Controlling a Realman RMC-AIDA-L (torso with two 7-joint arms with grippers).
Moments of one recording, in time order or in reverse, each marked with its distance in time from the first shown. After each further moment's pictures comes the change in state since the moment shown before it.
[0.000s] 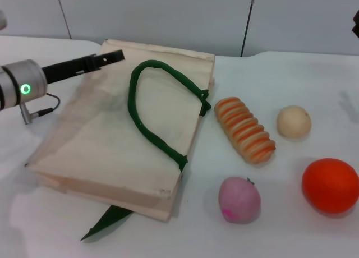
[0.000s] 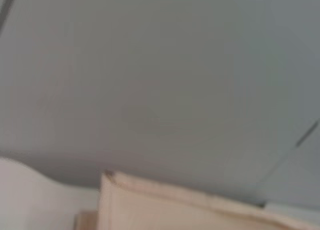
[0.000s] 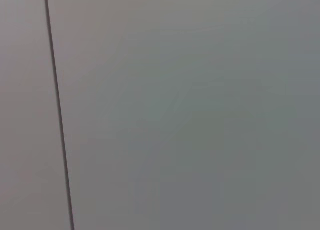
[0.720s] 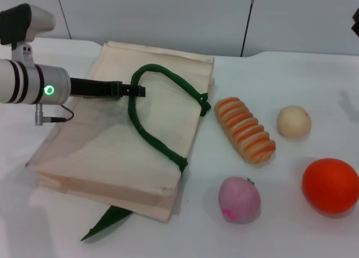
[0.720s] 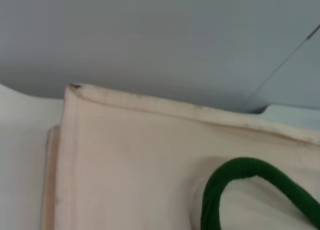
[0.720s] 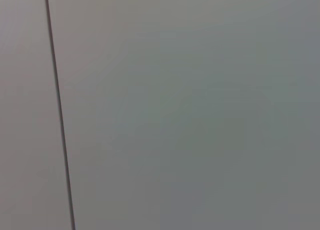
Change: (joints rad) left arm -0.130 0.015 0.000 -0.004 0.444 -0.011 -0.291; right arm 0.005 0.000 0.002 0.000 0.001 0.000 0.002
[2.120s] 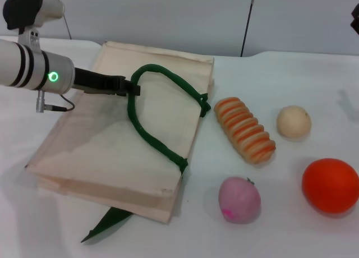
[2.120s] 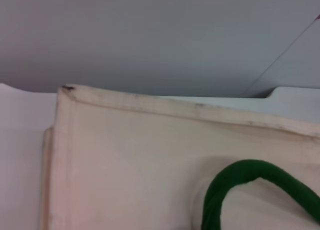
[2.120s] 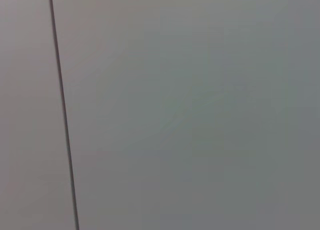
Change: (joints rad) left arm -0.074 0.025 0.000 -0.006 0.141 -0.013 -0.130; right arm 0.007 0.000 0.000 0.000 0.000 0.009 0.001
